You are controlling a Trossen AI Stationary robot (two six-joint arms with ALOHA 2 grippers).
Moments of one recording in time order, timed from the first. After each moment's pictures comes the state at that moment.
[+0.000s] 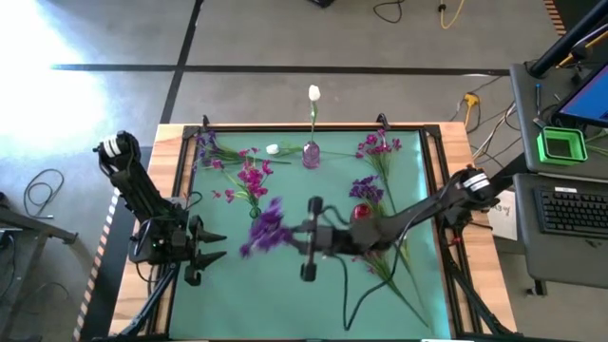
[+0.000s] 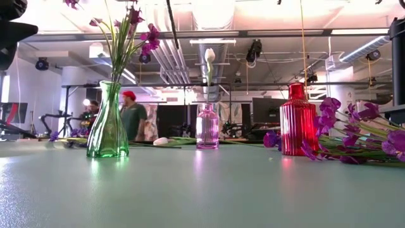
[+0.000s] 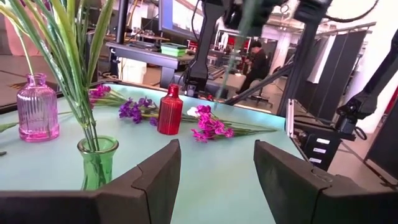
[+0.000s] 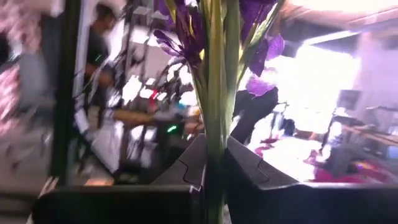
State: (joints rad) left arm -1.30 1.09 0.09 1.05 -1.43 -0.19; right arm 0.37 1.81 1.28 0.81 0.42 -0.30
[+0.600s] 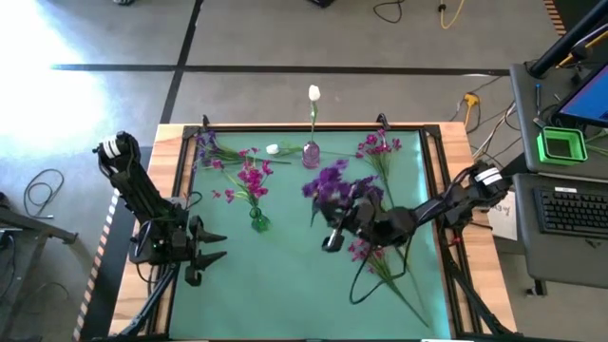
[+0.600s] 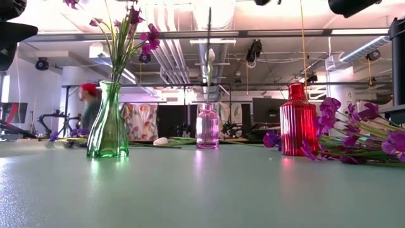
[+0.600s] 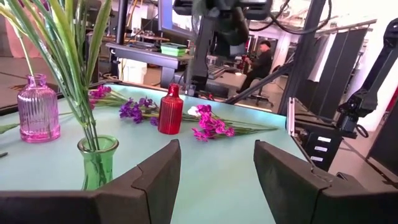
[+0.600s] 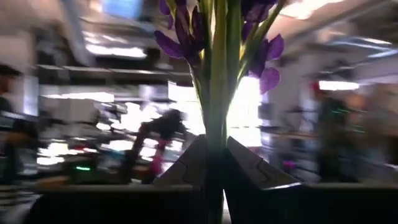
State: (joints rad) left arm -1.30 1.10 0.09 1.05 -1.43 -0.19; right arm 0.35 1.71 0.88 1.43 0.71 -0.38
